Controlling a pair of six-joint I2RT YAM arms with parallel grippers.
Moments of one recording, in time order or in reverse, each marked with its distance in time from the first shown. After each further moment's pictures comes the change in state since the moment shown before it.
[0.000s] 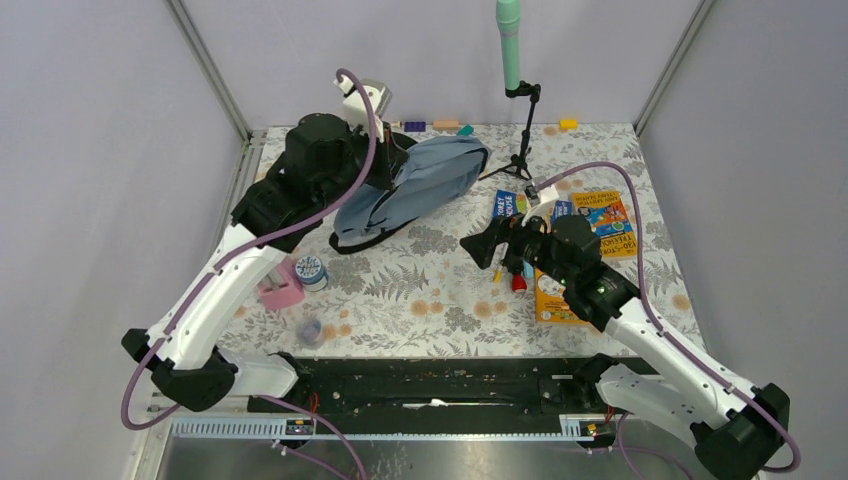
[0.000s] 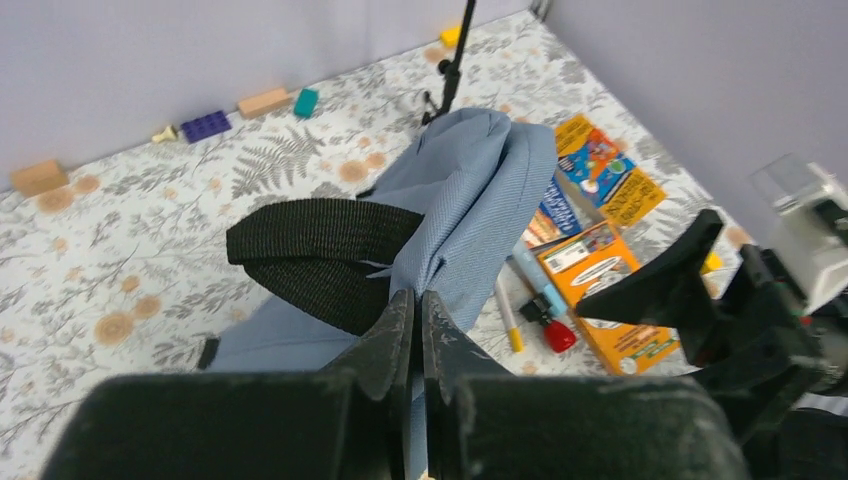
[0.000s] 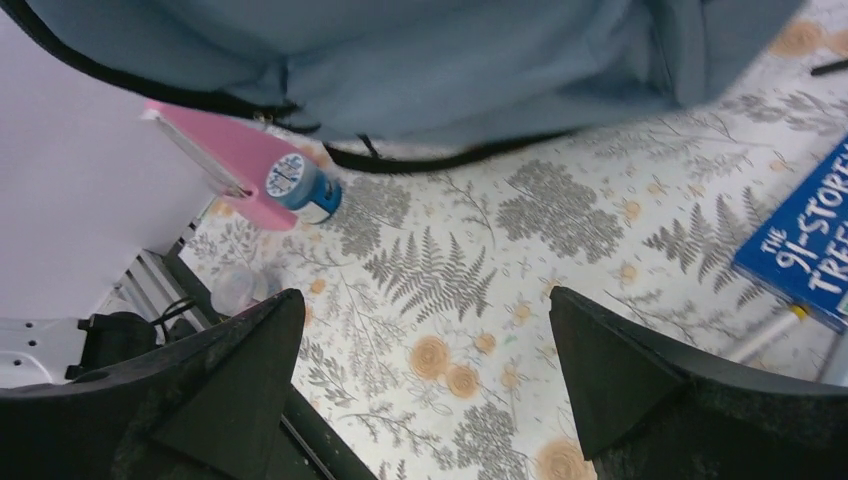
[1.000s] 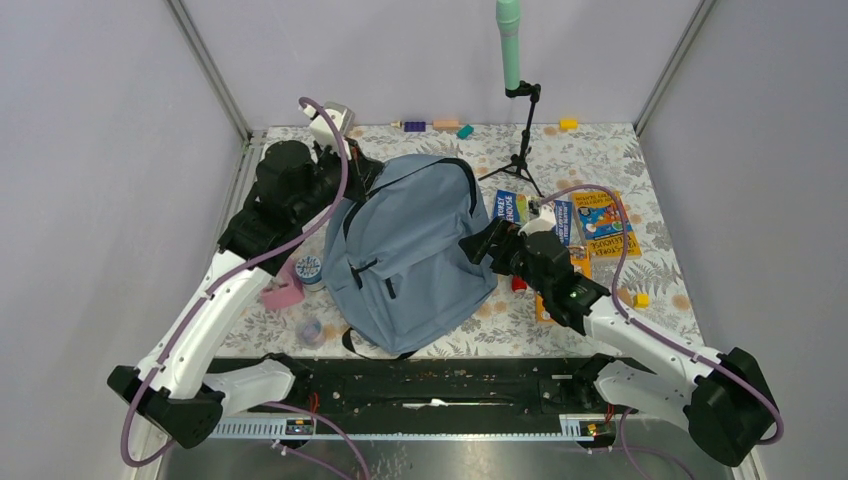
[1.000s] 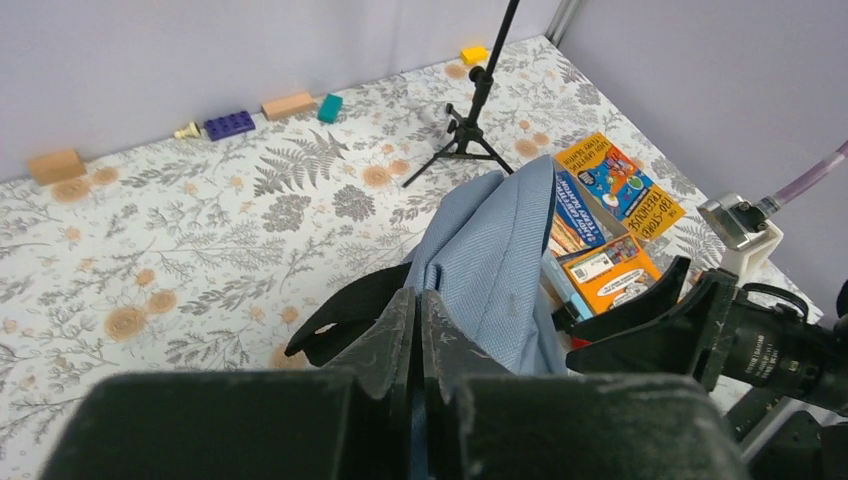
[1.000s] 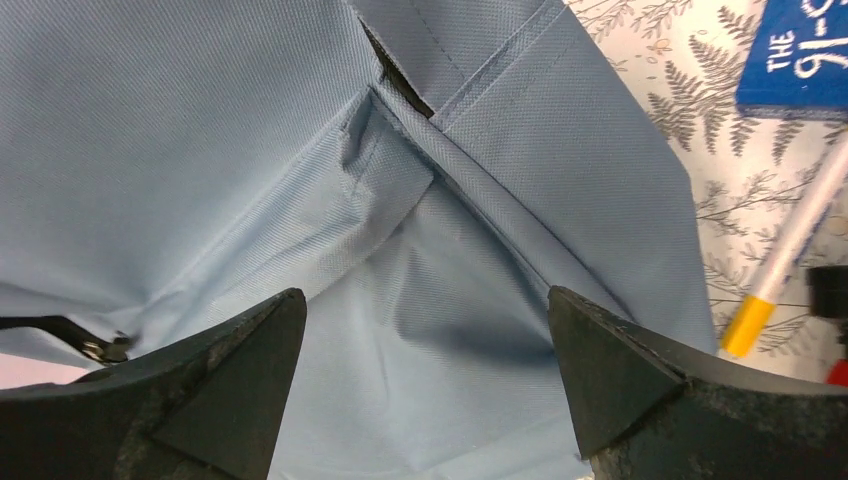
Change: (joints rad) left arm 0.179 -0.183 -0.316 0.217 0.181 -0.028; right arm 0.079 0.133 -0.181 0.197 0.270 0.378
